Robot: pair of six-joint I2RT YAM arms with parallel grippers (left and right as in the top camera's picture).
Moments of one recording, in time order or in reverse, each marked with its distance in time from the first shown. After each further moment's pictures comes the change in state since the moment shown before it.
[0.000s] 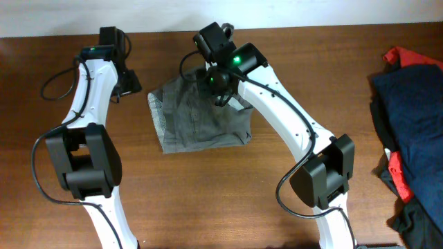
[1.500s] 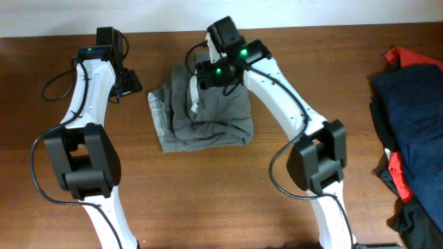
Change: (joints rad) left arm 0.007 0.000 0.000 0.002 0.067 -0.001; right arm -0.093 0.133 0.003 0.189 -0.178 -0.127
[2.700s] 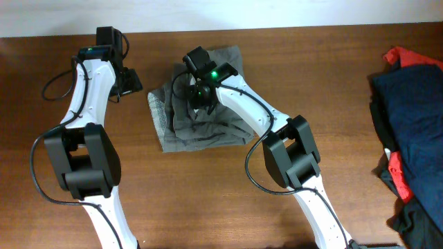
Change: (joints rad) left arm 0.000 0.000 0.000 0.011 0.005 0.000; right arm 0.099 0.164 -0.012 0.063 0.146 0.011
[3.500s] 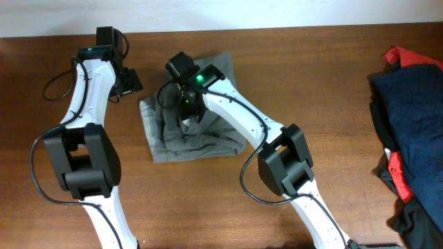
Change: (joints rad) left arm 0.000 0.000 0.000 0.000 0.000 0.000; right arm 0.095 -0.010 0.110 -0.207 -0.017 -0.005
